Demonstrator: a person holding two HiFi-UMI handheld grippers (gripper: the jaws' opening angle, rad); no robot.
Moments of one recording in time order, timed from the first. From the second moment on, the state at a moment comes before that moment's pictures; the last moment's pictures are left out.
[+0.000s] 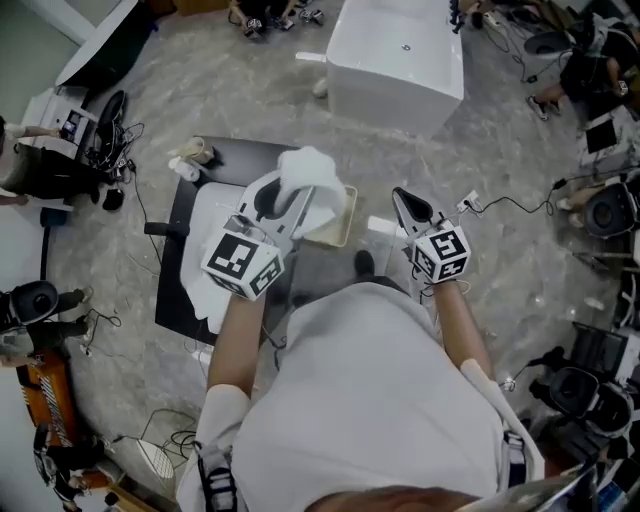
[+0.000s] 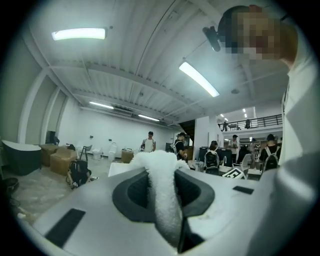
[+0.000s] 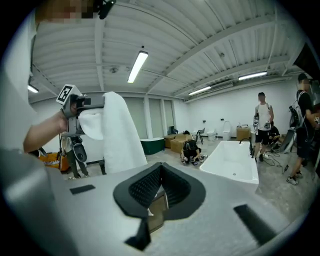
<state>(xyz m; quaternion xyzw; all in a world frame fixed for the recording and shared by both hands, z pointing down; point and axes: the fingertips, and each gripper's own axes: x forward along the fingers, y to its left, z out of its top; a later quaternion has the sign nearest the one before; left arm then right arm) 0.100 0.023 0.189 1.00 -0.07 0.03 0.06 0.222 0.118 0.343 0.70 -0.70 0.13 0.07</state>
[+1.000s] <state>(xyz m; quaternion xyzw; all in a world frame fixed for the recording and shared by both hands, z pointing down) 0.201 0.001 0.463 0.97 -0.10 0.19 0.14 0.300 0.086 0.513 0.63 -0.72 0.27 0.14</state>
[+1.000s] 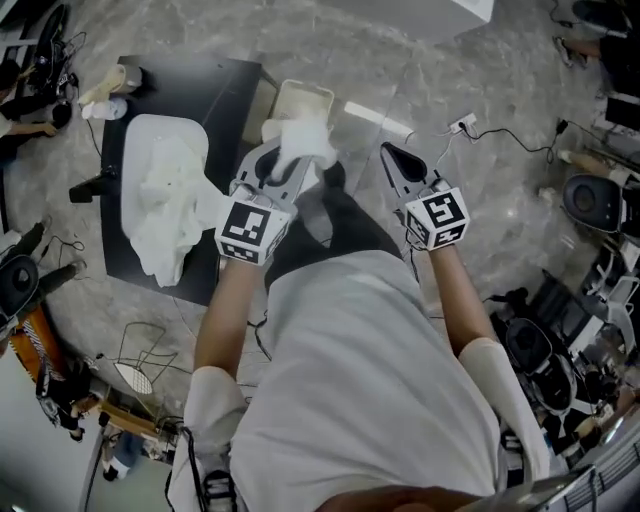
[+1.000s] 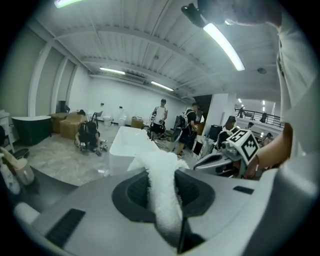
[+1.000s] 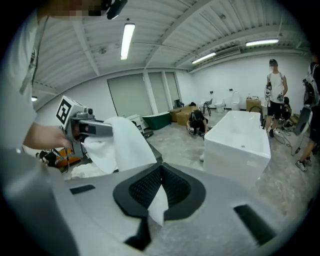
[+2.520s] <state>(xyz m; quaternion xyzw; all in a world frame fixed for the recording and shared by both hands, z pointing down) 0.136 -0.060 1.151 0.82 -0.27 0.41 0.30 0.219 0.012 1.000 0.51 -0.74 0.39 0.21</state>
